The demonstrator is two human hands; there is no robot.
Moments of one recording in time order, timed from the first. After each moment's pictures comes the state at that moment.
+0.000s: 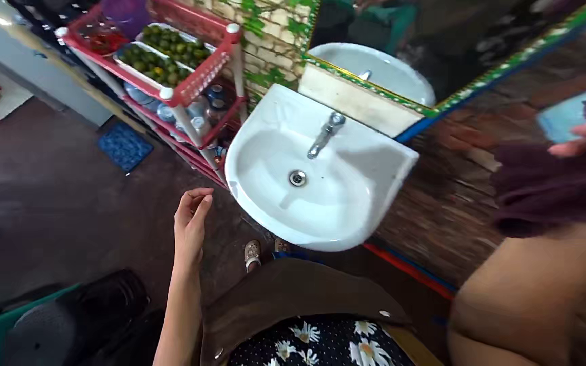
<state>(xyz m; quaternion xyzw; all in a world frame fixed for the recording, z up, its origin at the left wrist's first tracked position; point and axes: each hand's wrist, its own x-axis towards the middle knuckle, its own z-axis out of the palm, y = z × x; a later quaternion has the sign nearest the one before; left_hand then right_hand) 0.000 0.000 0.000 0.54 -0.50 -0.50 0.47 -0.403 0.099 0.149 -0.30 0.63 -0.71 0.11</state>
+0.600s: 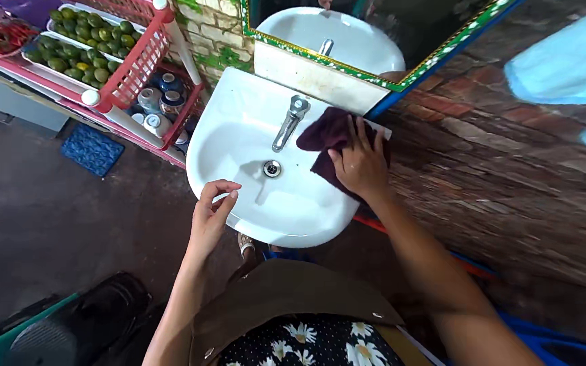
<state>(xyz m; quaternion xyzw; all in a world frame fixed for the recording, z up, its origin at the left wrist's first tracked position) -0.085 -0.014 -0.010 0.44 -0.62 -0.55 0.35 -0.431 0.040 -0.059 -0.65 0.75 -0.14 -0.05</state>
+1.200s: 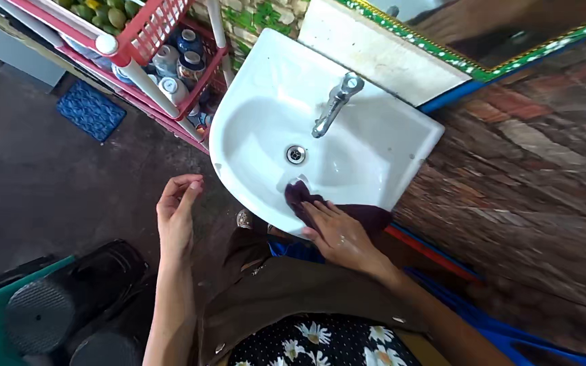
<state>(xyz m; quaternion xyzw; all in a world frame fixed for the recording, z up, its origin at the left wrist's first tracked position) 0.002 -0.021 -0.032 0.54 -0.49 -0.52 0.45 -0.291 0.112 -0.043 -0.72 0.63 -0.08 0.28</state>
